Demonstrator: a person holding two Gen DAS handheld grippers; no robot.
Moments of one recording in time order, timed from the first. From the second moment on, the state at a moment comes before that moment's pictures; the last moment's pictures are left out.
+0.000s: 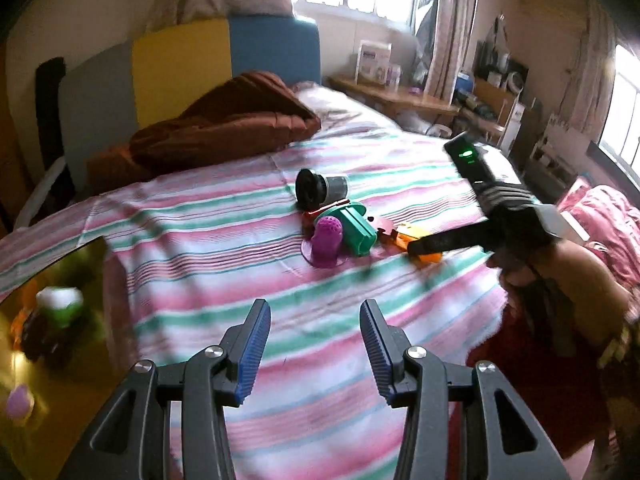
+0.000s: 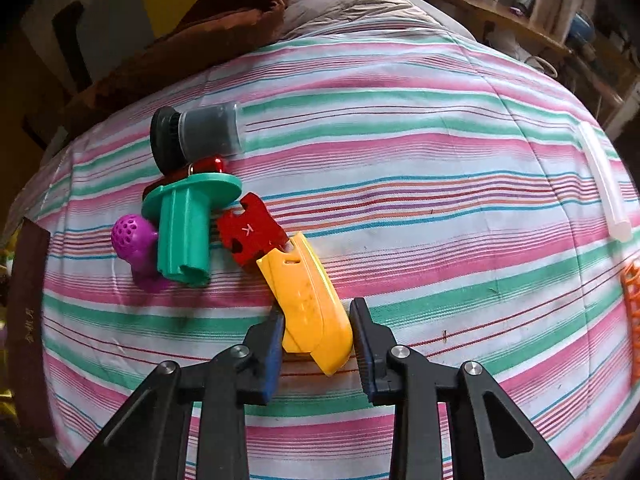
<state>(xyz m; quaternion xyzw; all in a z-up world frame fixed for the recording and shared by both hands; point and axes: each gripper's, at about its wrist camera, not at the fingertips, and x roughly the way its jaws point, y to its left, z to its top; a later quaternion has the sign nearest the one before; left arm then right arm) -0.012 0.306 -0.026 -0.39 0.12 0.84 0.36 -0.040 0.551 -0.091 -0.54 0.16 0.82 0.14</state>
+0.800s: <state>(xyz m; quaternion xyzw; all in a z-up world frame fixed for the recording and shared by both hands) -0.095 0.414 -0.110 -0.41 0.15 0.82 0.36 -0.043 0.576 -0.093 -0.54 0.19 0.81 0.13</state>
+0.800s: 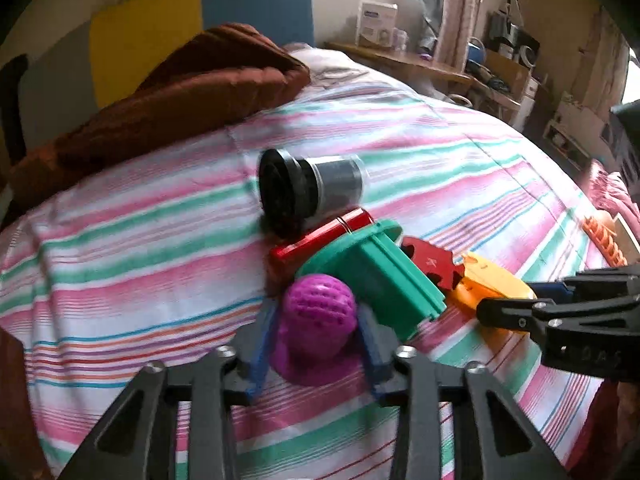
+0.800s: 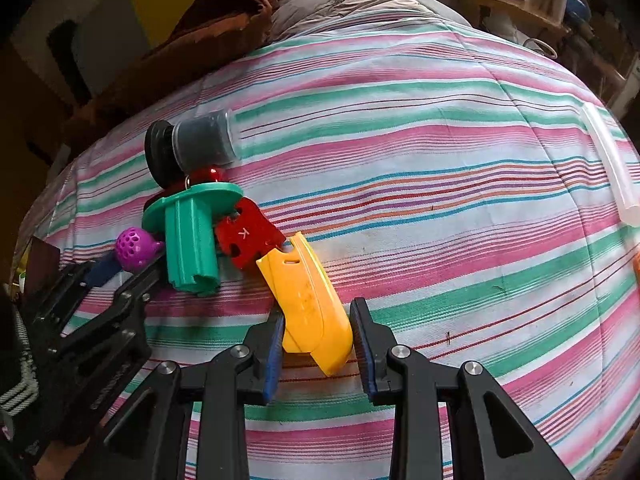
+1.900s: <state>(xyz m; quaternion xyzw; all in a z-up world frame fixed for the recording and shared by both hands) -0.045 0.340 -0.104 -0.39 0.10 0.85 0.34 -0.045 0.591 -0.075 -0.45 0.29 0.84 0.08</state>
